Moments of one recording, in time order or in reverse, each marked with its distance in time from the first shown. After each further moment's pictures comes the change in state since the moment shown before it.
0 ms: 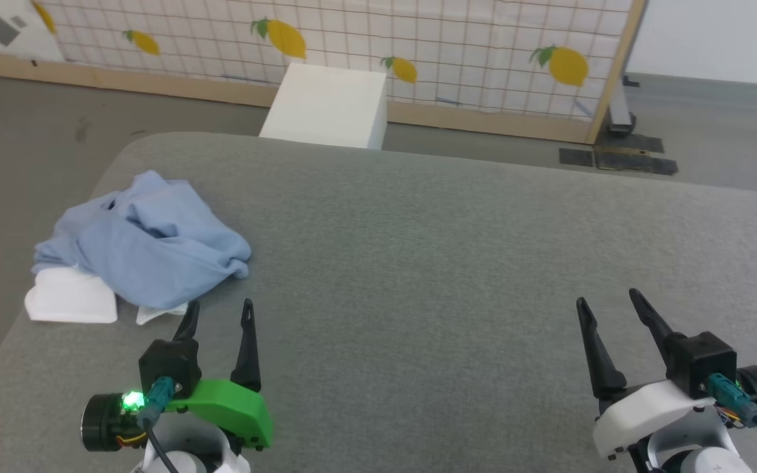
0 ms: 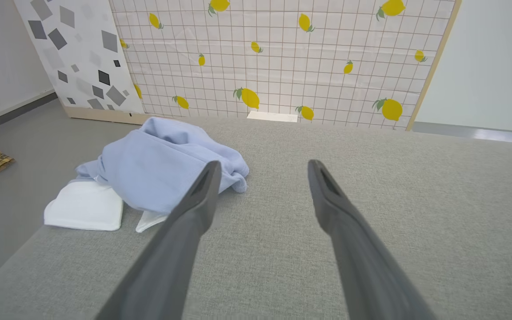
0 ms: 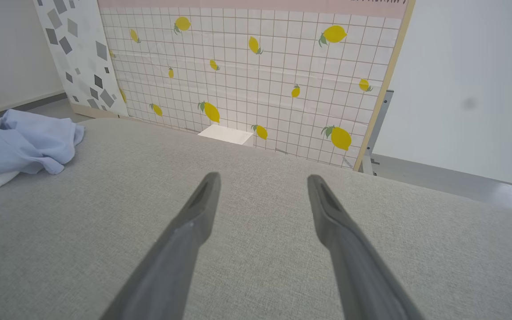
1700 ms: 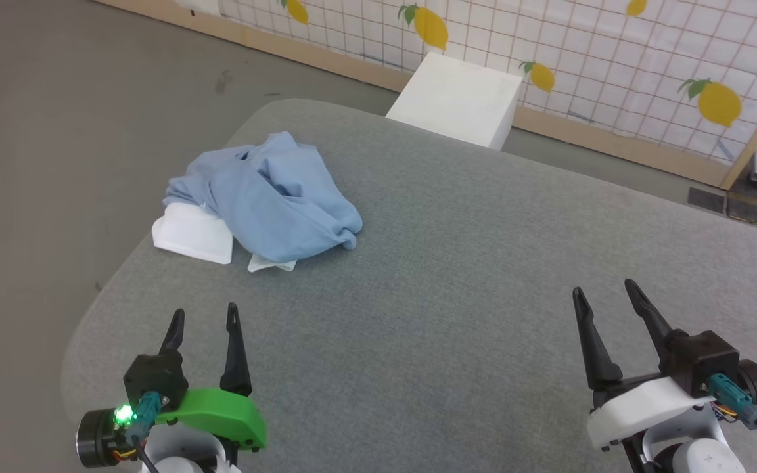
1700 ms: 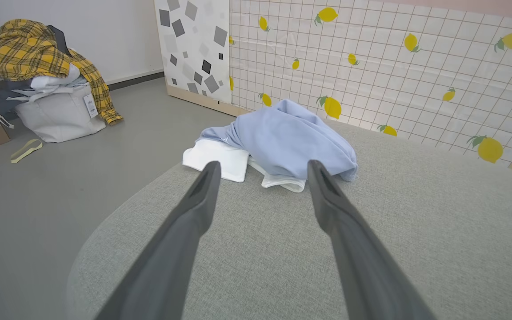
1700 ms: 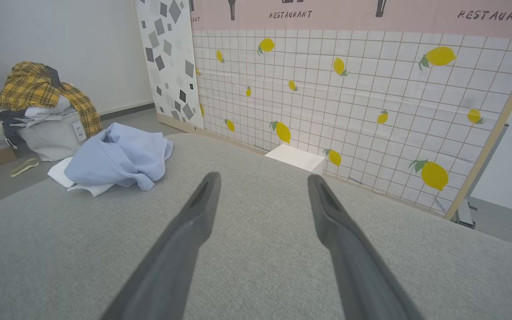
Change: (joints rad) left arm -0.001 0.043 -0.050 0.052 -0.118 0.096 -0.105; right arm -0.036 0.000 0.012 0.064 0.039 0.000 -0.095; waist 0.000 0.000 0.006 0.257
